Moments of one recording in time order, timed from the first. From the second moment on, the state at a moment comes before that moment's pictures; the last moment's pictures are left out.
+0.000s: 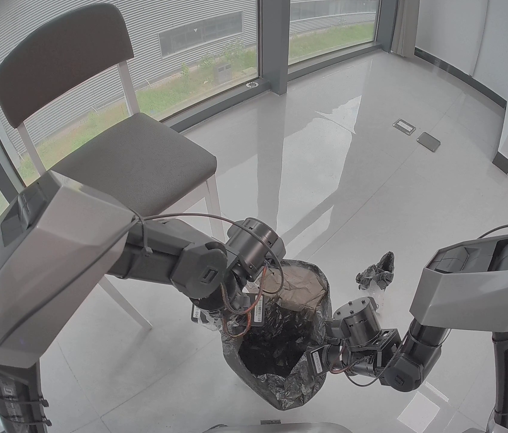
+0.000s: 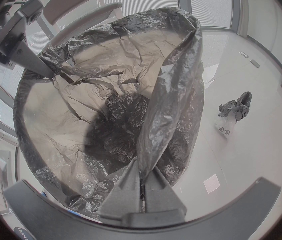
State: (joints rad) left arm -0.72 2.19 -1.48 0.45 0.23 -0.56; right arm 0.65 2.35 -0.63 -0.94 -0.08 0.25
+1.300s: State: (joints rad) left arm -0.79 2.23 -1.59 0.61 0.17 -0.69; right arm 0.53 2.28 -0.44 -1.03 -0.06 0.18
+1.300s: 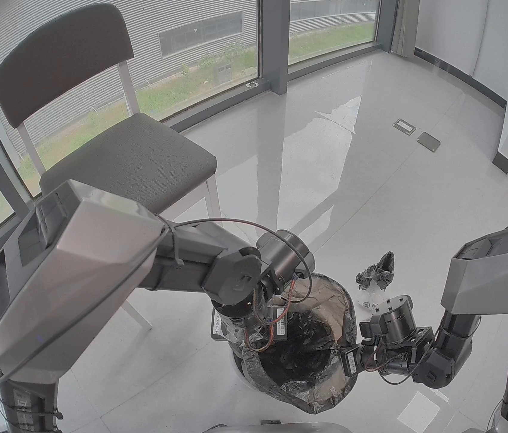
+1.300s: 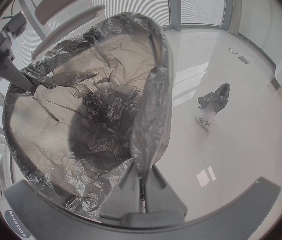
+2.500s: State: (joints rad) left arm -0.67 2.23 -1.53 0.61 0.29 -0.57; right arm 0.52 2.14 -0.39 -1.04 -0.08 0.17
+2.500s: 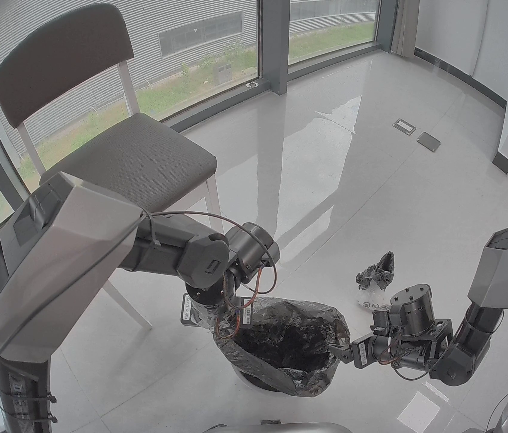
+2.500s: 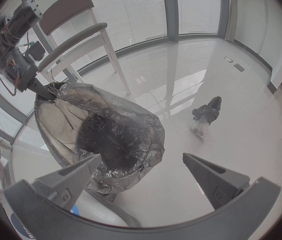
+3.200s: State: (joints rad) left arm -0.65 2.20 -1.51 0.59 0.30 -0.56; right arm 0.53 2.14 -0.40 -1.04 -0.07 0.17
